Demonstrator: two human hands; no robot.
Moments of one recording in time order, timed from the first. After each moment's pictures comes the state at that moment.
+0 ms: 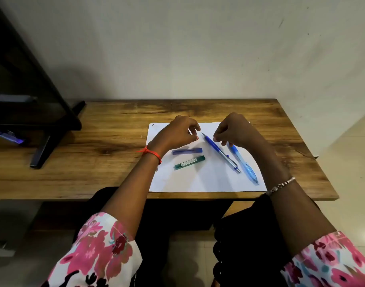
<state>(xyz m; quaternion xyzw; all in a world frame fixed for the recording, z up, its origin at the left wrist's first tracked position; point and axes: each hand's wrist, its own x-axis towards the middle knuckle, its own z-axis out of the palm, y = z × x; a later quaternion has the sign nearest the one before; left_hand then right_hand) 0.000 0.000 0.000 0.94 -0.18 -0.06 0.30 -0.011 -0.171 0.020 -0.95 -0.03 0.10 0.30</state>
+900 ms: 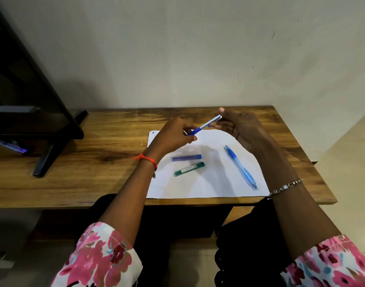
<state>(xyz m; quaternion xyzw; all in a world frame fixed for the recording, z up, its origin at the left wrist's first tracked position) -0.006 0.008 0.015 0.91 -0.16 -0.02 0.38 -0.010 -0.179 0.029 -0.61 0.06 0.06 0.79</state>
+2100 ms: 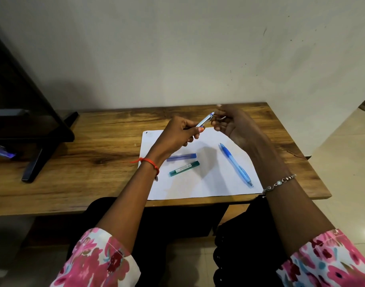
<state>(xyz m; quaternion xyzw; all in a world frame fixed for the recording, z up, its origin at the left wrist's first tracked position) -0.012 -0.014 0.016 0.81 -0.09 -0.09 0.57 -0.009 -0.176 0.032 -0.58 0.11 0.06 0.81</state>
